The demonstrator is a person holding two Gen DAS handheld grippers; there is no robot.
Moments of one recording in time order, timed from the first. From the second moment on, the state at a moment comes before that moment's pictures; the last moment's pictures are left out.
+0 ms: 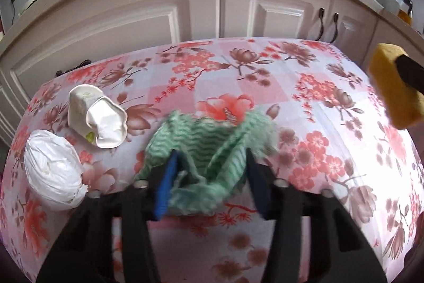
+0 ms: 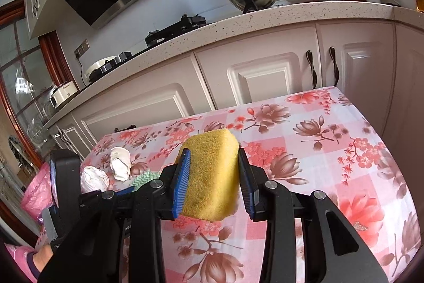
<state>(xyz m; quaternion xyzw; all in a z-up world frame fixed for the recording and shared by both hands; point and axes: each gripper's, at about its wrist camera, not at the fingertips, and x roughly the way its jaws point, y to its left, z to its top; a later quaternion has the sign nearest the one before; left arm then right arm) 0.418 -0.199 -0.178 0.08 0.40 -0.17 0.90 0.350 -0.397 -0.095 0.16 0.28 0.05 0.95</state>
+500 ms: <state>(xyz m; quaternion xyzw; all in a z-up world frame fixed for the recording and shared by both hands) 0.334 -0.149 -0.116 0.04 0.32 -0.17 0.93 0.302 -0.337 -0.076 0.13 0.27 0.09 0.95</state>
